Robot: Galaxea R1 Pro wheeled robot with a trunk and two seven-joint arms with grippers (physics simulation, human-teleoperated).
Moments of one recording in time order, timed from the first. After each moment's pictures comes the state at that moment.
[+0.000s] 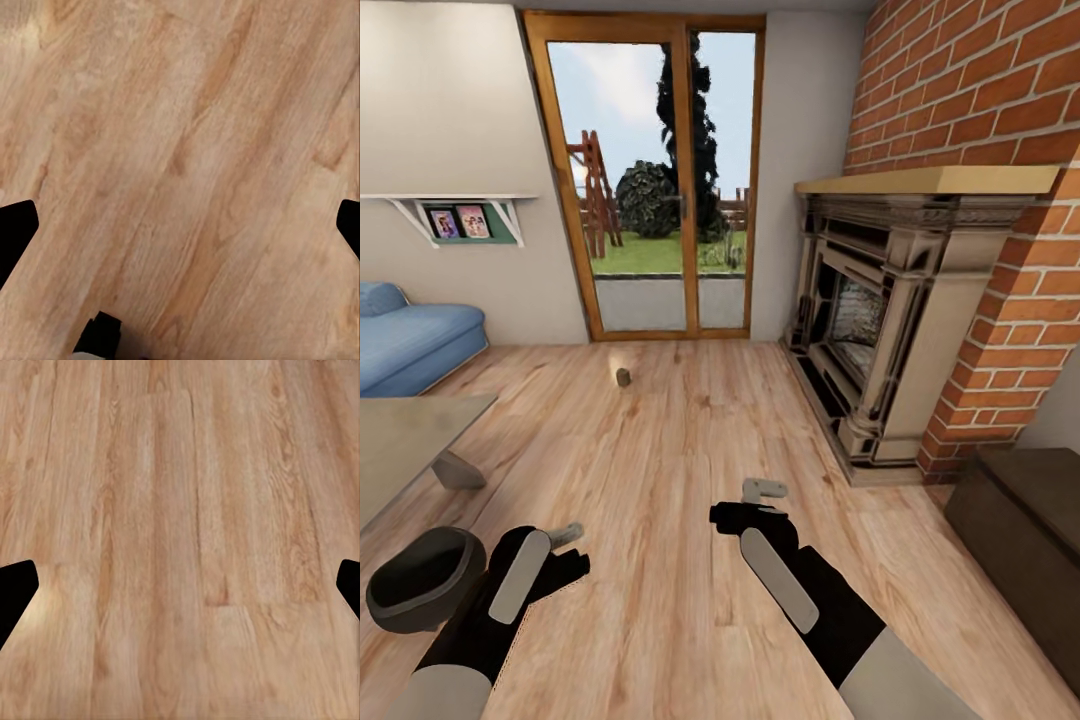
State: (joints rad) left arm -0.50 0.08 0.06 -1.07 0.76 0.95 0.70; right arm -0.62 0.12 0.60 -1.15 -0.80 0.58 -0.72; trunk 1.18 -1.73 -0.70
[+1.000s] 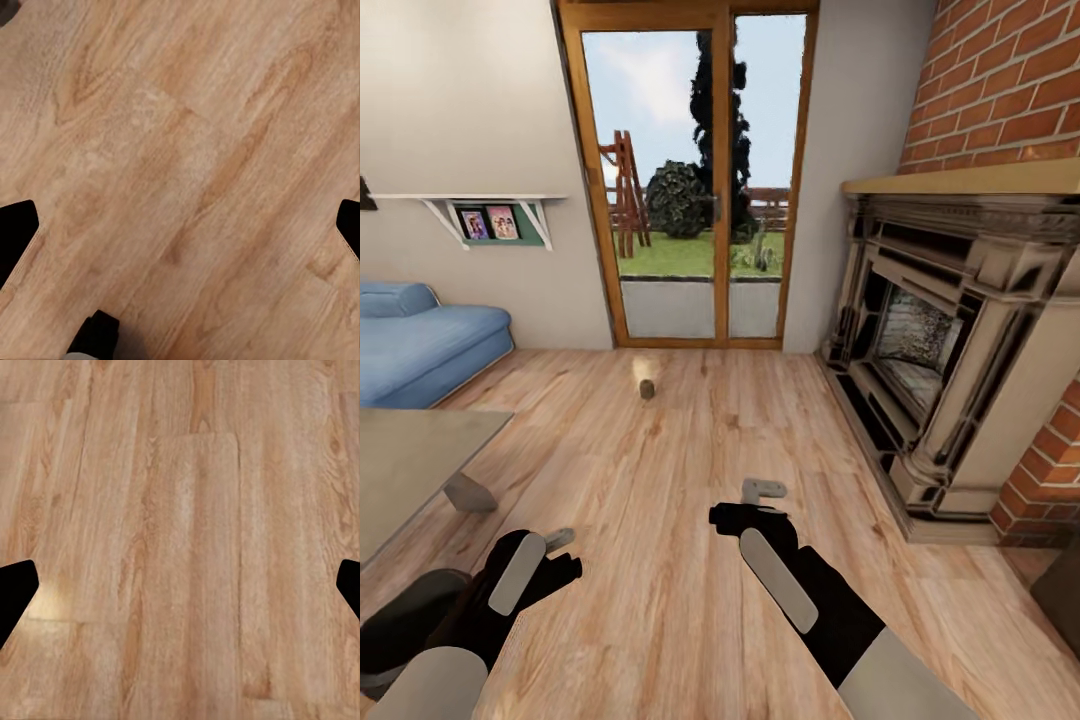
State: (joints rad) left arm -0.55 0.12 0.06 -0.90 0.77 0.86 0.66; right arm -0.62 0.12 0.61 -1.15 -0.80 0.59 -0.72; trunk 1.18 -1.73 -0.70
